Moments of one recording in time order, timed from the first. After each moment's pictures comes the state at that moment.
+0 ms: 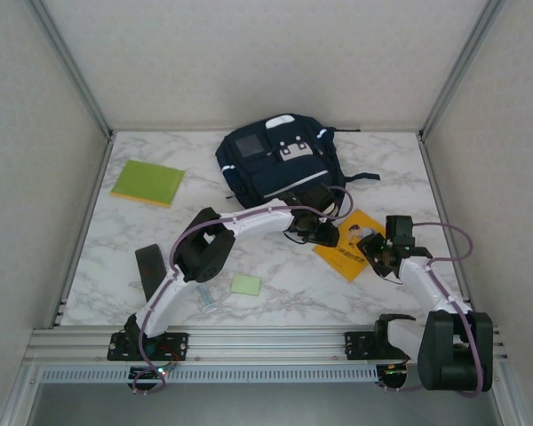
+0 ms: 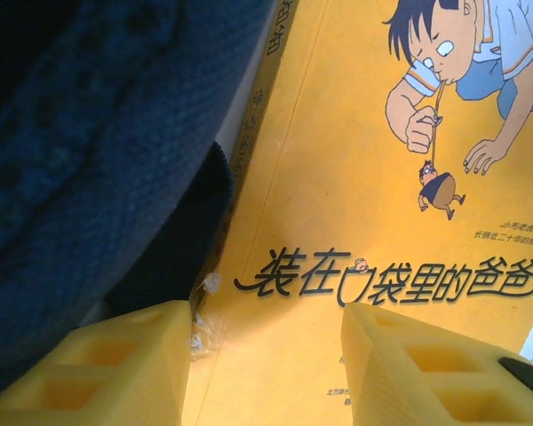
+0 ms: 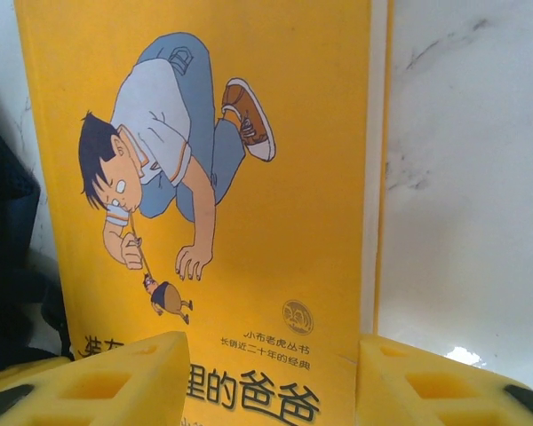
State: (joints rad) left arm -0.97 2.35 1.91 -0.64 0.32 -0.59; right arm 0.00 1.11 0.49 -0.44 -0.16 0.88
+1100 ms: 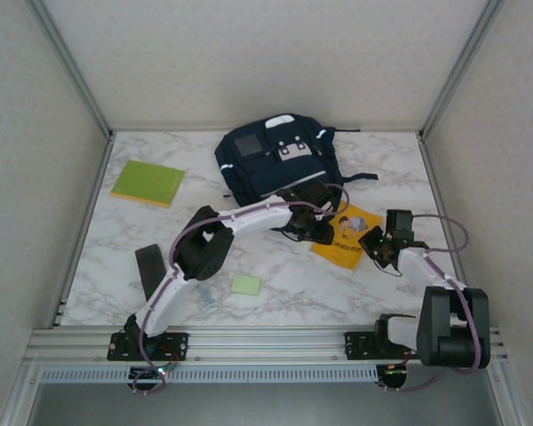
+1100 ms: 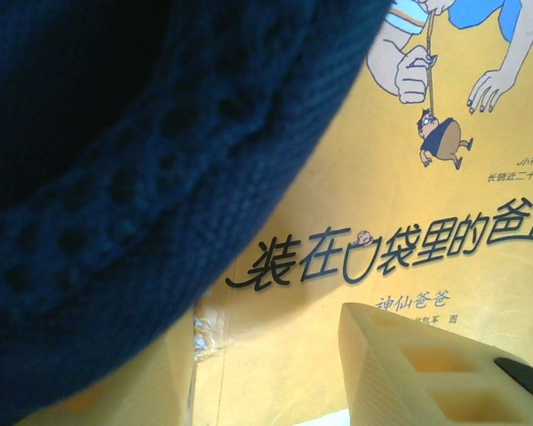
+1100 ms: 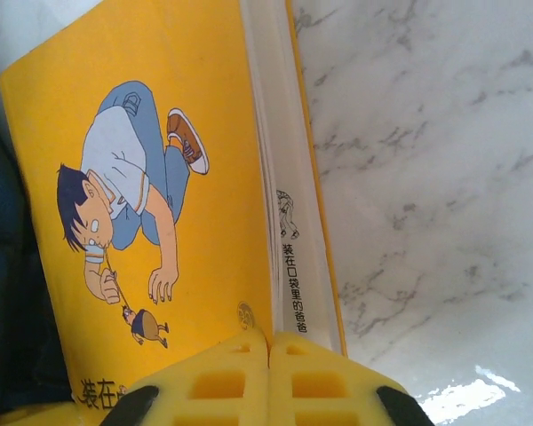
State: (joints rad) left arm -0.95 2.36 1.94 -0.72 0.31 -0.59; right arm -0.02 1.24 0.51 -0.29 -0.21 0.80
